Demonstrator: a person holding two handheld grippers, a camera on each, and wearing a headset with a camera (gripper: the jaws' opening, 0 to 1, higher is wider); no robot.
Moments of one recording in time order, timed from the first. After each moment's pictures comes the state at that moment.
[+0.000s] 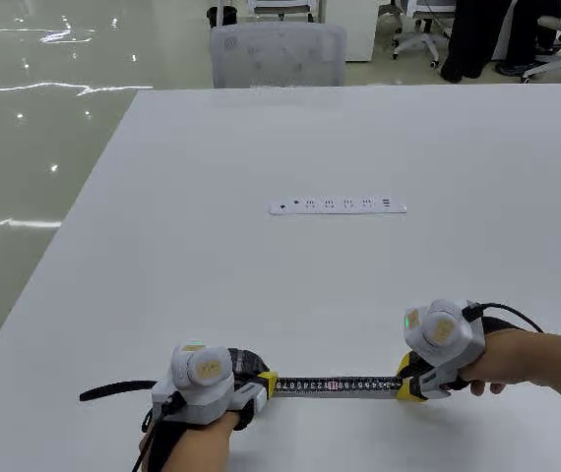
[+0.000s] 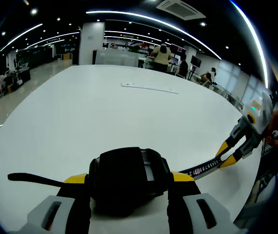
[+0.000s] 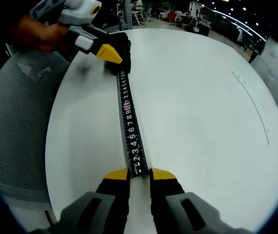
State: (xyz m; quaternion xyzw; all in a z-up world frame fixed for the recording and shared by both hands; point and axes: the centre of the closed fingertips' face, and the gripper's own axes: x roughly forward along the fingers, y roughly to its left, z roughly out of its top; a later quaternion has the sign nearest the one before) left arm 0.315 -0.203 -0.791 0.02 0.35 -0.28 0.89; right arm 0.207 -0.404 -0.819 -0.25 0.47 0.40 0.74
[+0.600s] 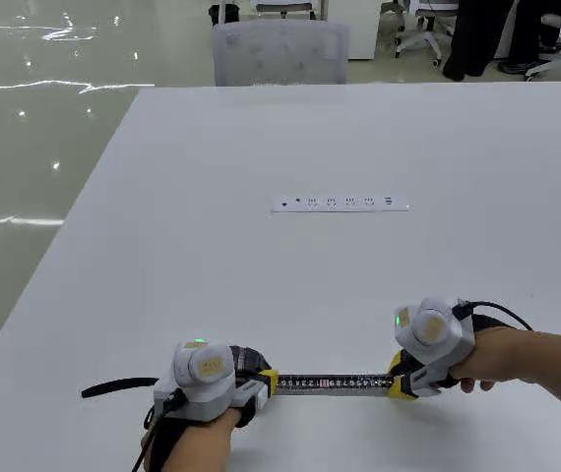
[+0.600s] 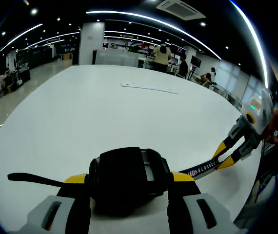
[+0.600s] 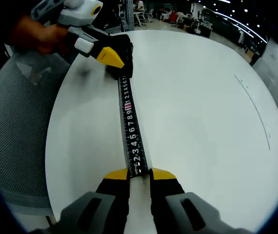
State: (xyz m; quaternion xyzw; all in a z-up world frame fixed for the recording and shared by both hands) left arm 0.315 -0.203 -0.791 0.02 0.35 -0.28 0.89; right arm 0.214 -0.391 -0.820 -0.25 0.47 0.41 0.74
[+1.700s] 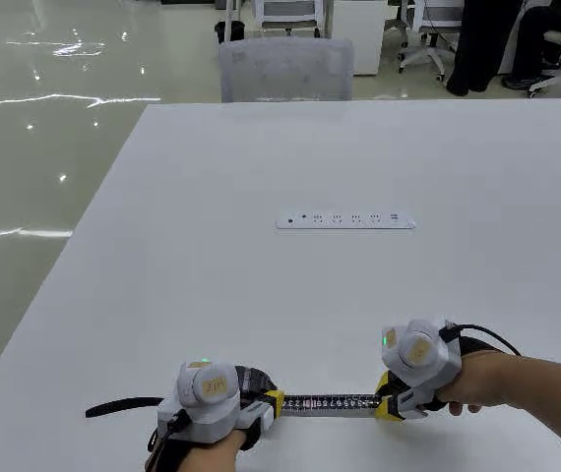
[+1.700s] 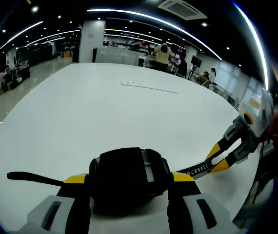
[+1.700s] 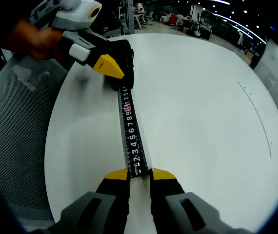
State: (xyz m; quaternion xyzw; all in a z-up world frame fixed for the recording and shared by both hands) left arm 0.315 -0.202 -0.792 0.02 0.36 -0.28 0.89; right arm 0.229 -0.366 -0.821 -0.24 0.46 0.41 0.75
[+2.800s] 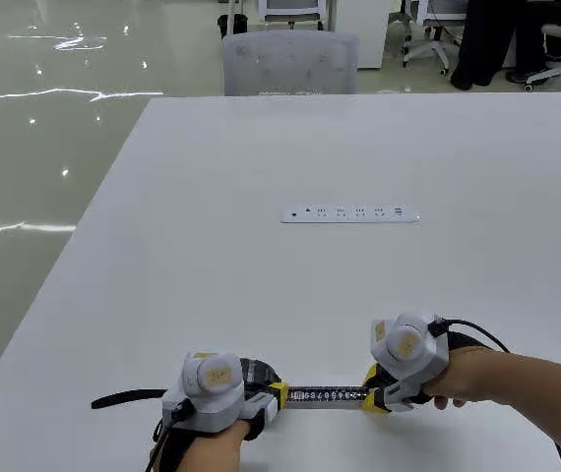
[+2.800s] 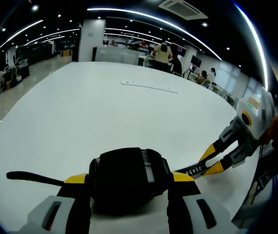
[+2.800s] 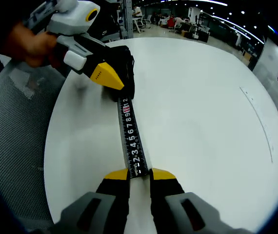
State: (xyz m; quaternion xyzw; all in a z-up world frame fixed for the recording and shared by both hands) left arm 0.316 -0.202 -0.791 0.01 0.37 -0.28 0.89; right arm 0.239 -0.344 -0.820 -0.23 0.45 0.41 0.76
